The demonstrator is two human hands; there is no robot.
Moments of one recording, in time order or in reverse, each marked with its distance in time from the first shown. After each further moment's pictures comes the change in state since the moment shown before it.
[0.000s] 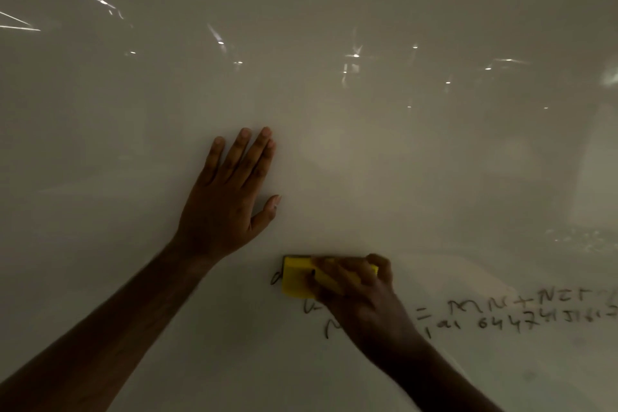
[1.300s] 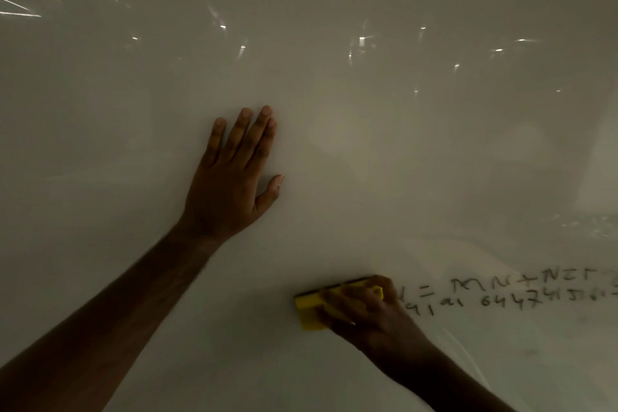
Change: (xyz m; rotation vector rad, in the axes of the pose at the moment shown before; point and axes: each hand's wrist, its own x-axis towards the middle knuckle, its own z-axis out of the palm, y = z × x) left_hand -0.004 0.004 -0.001 0.000 -0.004 -0.034; right_hand -0.071 -0.004 0.022 -0.015 -0.079 -0.197
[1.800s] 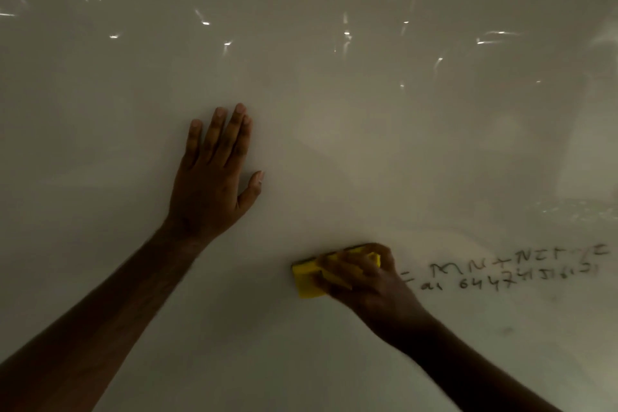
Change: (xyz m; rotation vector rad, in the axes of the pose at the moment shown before) left_hand -0.004 0.007 0.001 -0.029 -0.007 -0.038; right_hand 0.007 0.026 -0.021 0.025 0.043 0.068
